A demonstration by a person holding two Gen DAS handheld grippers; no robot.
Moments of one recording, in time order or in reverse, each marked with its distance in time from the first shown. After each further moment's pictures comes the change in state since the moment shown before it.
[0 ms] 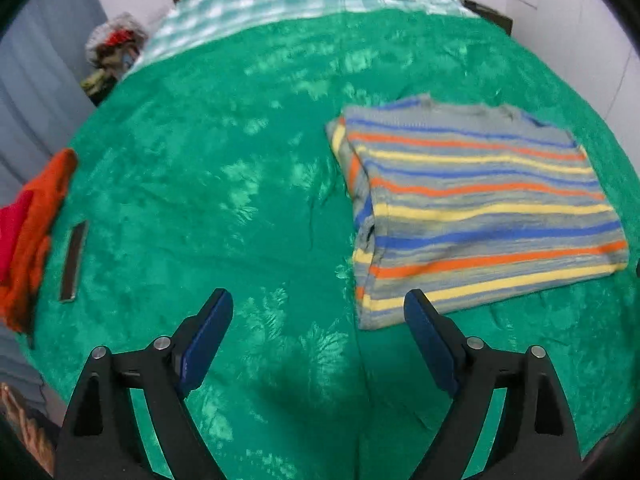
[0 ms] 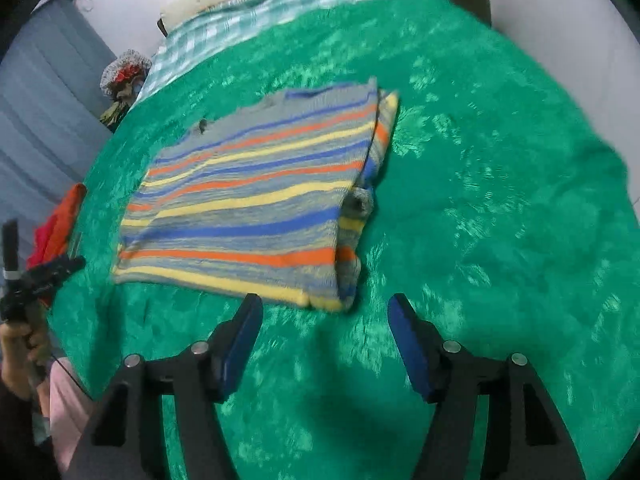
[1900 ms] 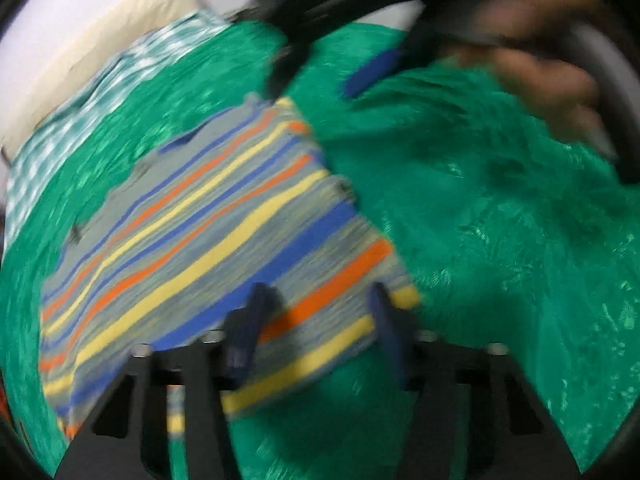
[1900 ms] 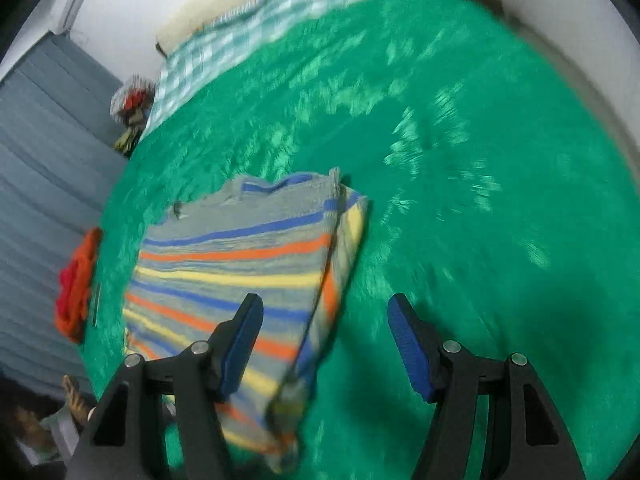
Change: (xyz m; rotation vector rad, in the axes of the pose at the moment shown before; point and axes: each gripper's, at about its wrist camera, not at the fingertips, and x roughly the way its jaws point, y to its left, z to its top) left arm 0.050 -0.338 0.001 0.599 -0.163 -0.314; right arm 0.074 -0.091 0.145 0.056 0.062 0.156
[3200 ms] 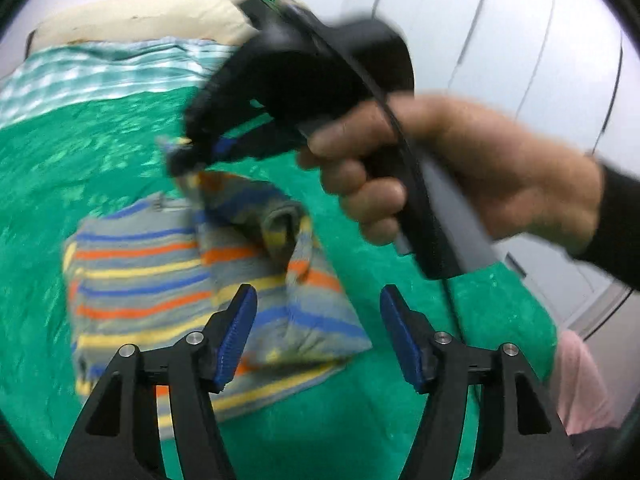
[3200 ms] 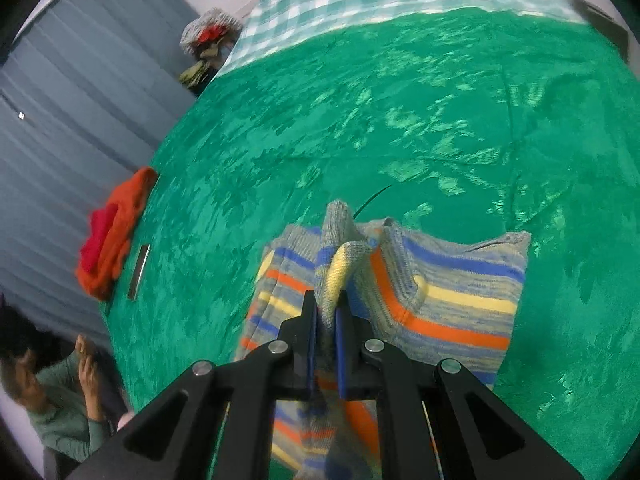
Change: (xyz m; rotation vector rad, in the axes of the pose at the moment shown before) left arm -0.121 0.187 -0.082 -0.377 -0.292 -0.333; right arm 0.098 0.272 0.053 -0.280 0.120 0.129
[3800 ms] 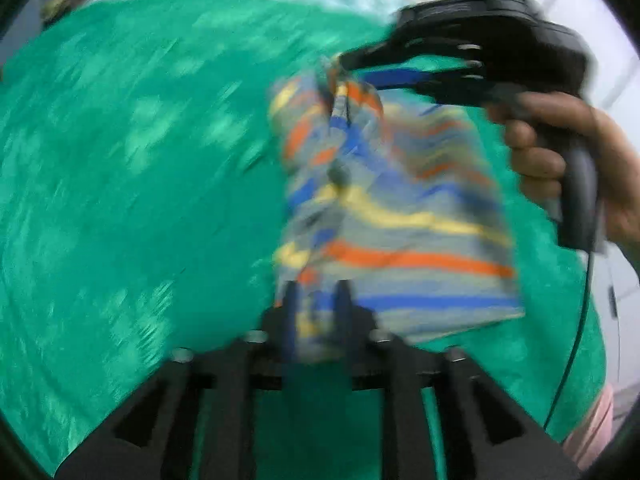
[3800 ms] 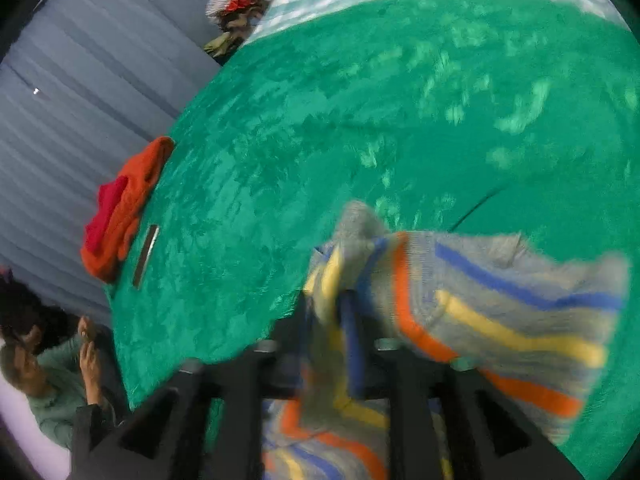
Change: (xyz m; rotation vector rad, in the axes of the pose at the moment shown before) left arm -0.046 0.140 -0.088 -0.452 0.186 0.330; right arm 0.103 0.043 0.012 -0.023 0.053 0.064
